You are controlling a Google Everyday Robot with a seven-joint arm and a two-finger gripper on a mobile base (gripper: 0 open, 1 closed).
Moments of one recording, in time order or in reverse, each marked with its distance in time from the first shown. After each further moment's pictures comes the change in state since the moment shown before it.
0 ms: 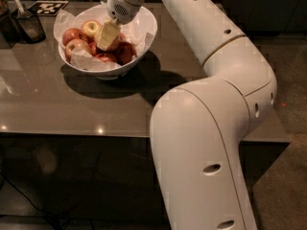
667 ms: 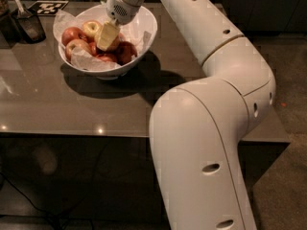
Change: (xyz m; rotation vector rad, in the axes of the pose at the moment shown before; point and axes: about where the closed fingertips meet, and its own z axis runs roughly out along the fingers) arm 0.000 0.000 0.000 0.000 -0.001 0.000
